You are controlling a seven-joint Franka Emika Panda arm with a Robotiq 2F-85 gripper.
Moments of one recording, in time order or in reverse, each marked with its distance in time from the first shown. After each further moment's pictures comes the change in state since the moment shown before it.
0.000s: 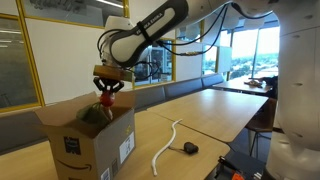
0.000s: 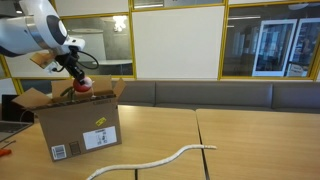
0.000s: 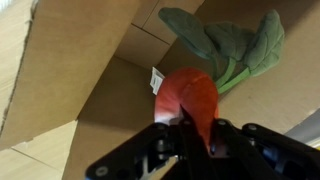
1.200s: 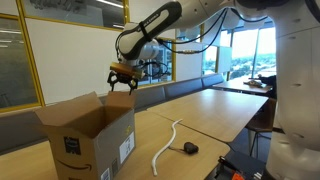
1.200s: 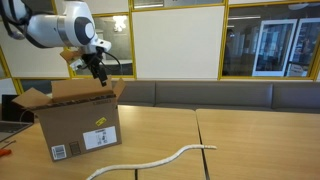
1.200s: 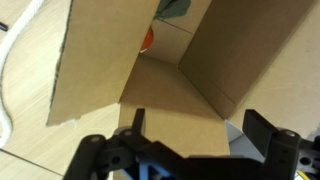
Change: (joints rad) arm 0.012 0.027 -0.172 0.064 0.237 -0.084 -0.155
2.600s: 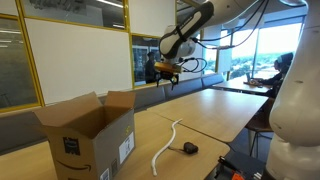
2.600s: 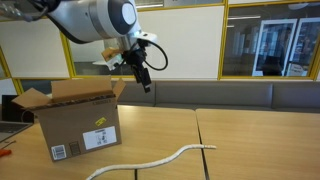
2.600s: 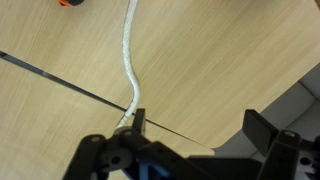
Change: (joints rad) arm -0.245 -0.238 -0.125 -0.278 -0.070 -0.038 0.006
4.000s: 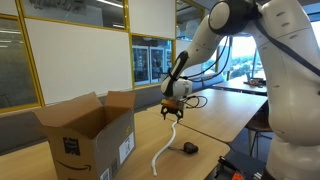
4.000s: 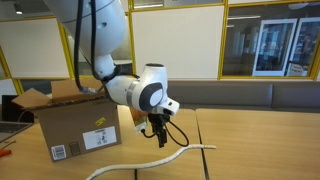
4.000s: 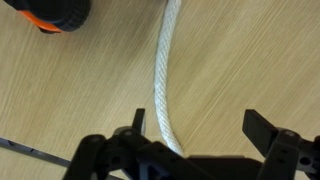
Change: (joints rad) arm -0.012 0.472 -0.097 0.012 0.278 0.277 -0.216
